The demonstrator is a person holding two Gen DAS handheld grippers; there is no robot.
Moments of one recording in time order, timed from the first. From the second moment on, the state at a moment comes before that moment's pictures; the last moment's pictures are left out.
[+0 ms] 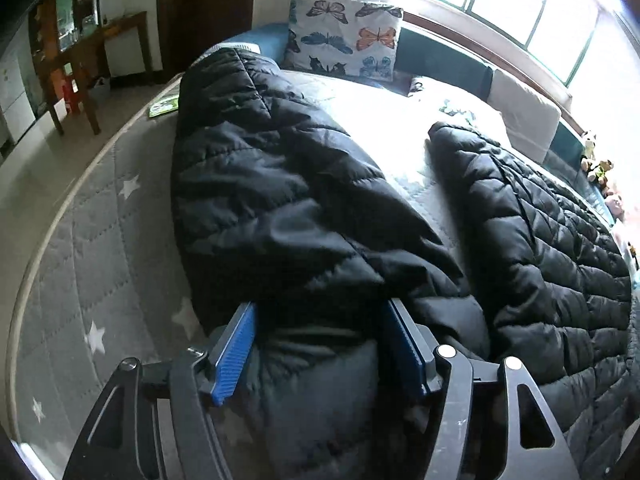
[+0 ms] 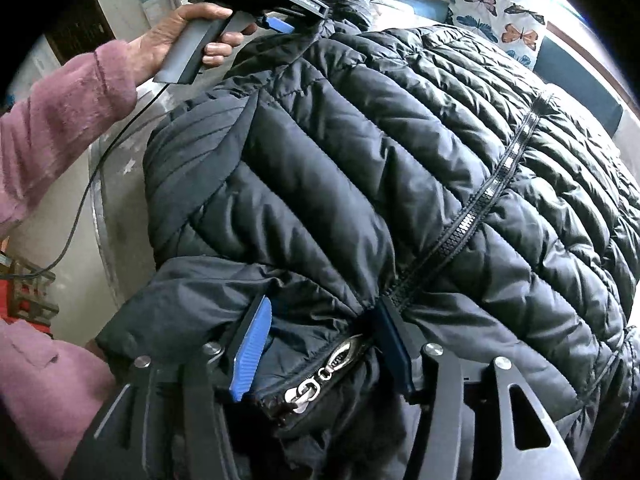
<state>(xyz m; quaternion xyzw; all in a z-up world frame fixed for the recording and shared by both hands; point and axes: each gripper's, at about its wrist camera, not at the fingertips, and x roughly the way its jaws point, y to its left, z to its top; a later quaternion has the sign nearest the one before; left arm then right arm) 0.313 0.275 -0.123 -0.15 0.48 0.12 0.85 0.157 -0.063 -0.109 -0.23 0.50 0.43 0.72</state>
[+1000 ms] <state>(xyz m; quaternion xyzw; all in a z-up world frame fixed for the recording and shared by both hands) 0.519 0.370 -0.098 -0.19 0.47 0.09 0.86 0.172 -0.062 -0.109 -0.19 0.53 0.47 0.68</state>
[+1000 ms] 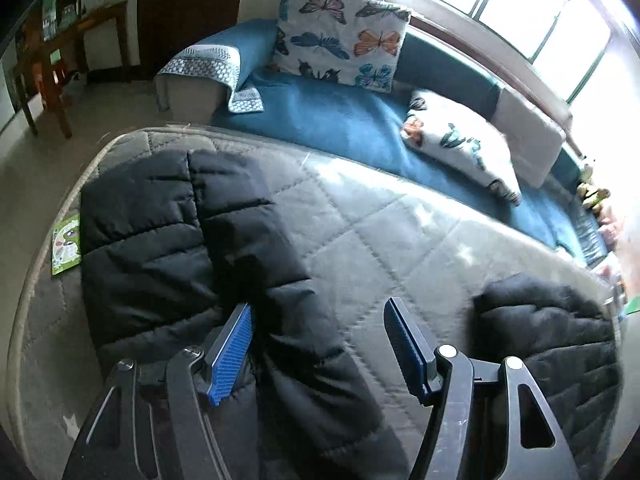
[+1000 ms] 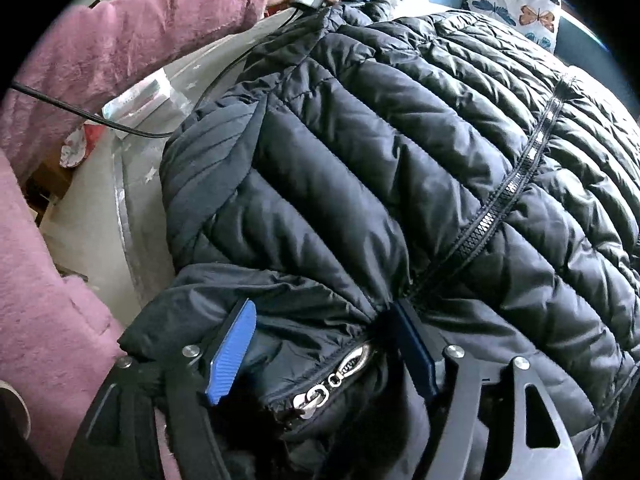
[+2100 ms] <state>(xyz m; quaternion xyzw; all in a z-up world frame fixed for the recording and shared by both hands) 0.438 0.426 -0.064 -0.28 0.35 0.16 0.88 0.171 -0.057 -0.111 -0.21 0.52 0.45 0.70</state>
